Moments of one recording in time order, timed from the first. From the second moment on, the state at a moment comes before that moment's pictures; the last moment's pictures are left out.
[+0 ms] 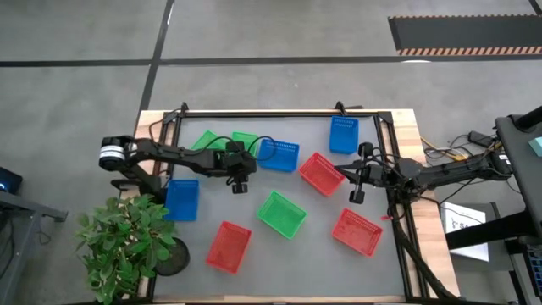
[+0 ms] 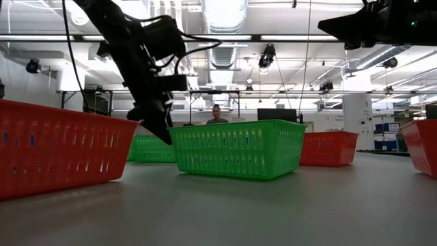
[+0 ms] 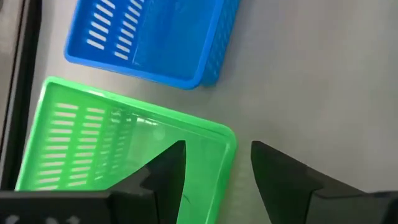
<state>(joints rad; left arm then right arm) 0.15 1.56 0.86 -0.31 -0.32 0.20 0.10 0.60 0.15 0.60 0.24 -0.37</state>
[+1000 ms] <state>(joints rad) 0.06 1.43 0.88 -0.42 -0.41 0.30 0.10 0.60 0.15 0.60 0.24 -0.39</state>
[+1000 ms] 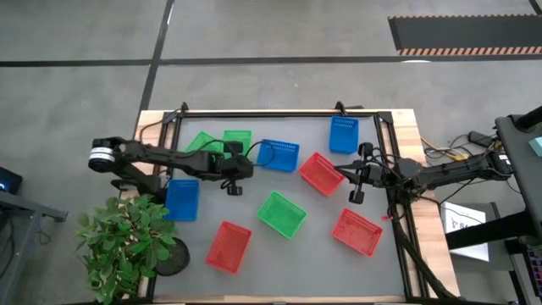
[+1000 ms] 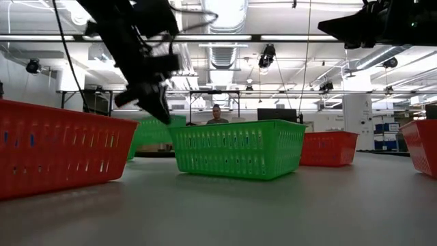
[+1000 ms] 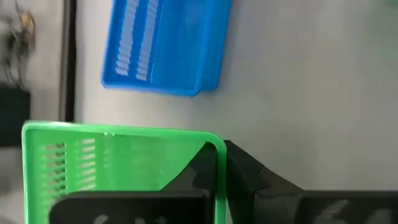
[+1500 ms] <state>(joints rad) -0.01 1.09 0.86 -0.91 -0.51 0.27 0.10 0.62 0.15 0.58 0.24 -0.38</state>
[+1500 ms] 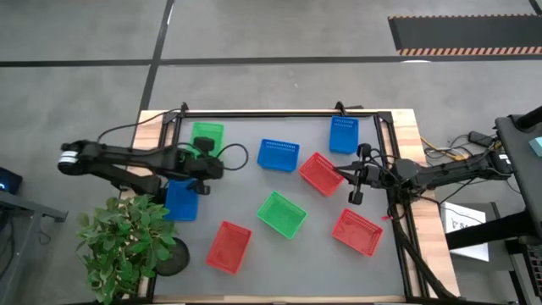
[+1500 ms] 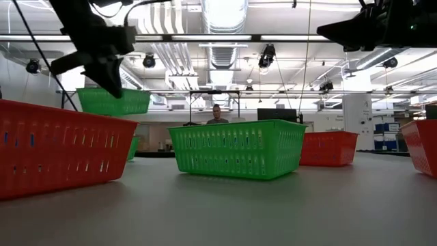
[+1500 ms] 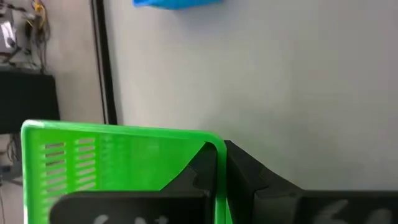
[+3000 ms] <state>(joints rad) 0.04 1.05 0.70 -0.93 -0.31 0.50 0.10 0.62 0.15 0.58 0.24 -0.42</state>
